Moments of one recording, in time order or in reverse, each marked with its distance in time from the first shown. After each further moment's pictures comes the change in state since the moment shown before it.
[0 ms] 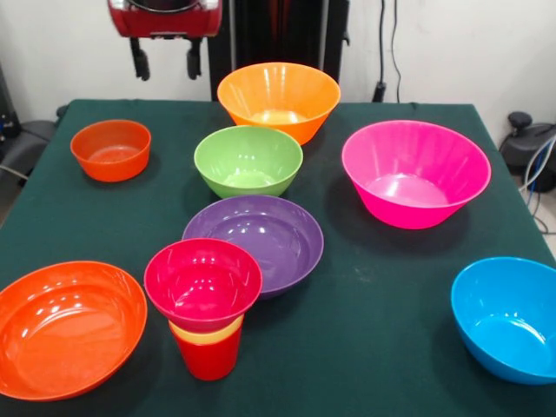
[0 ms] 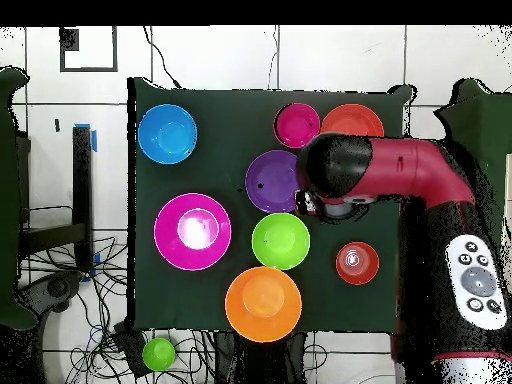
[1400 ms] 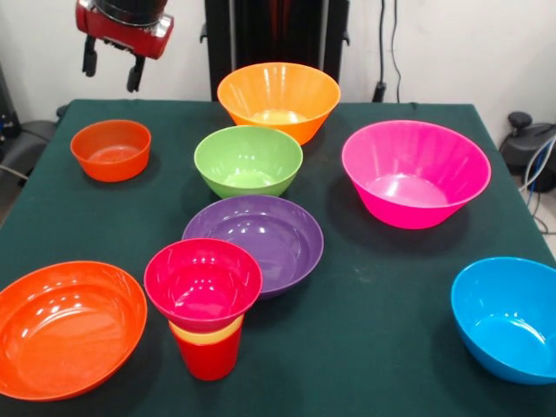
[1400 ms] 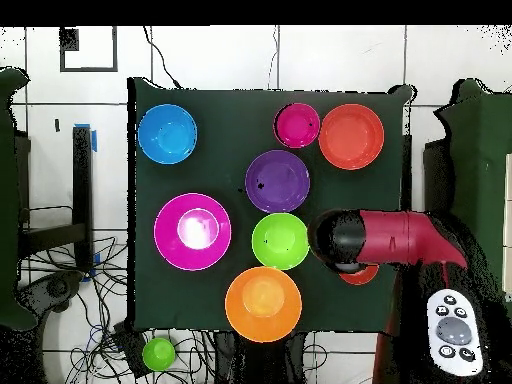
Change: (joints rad) arm 0.108 -0.003 -0.342 0.182 -0.126 -0.449 0.254
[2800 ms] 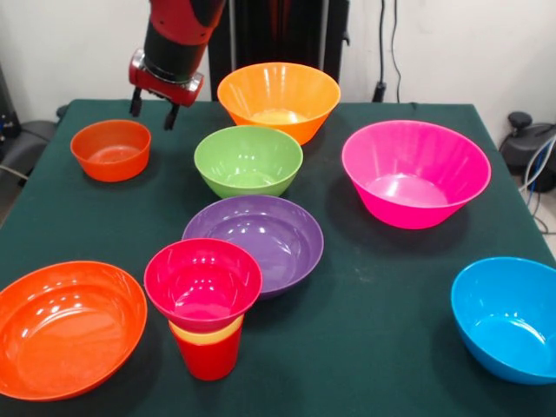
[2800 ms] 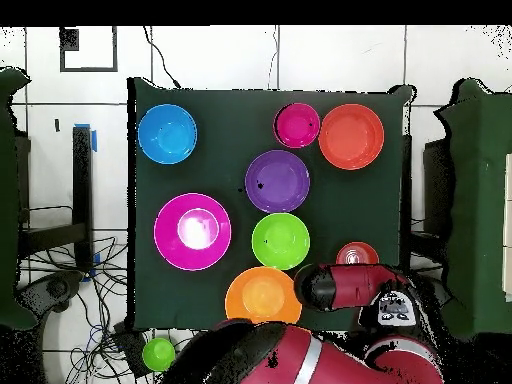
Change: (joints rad) arm 0.109 0.319 -0.250 0.121 0.001 -0.485 0.183
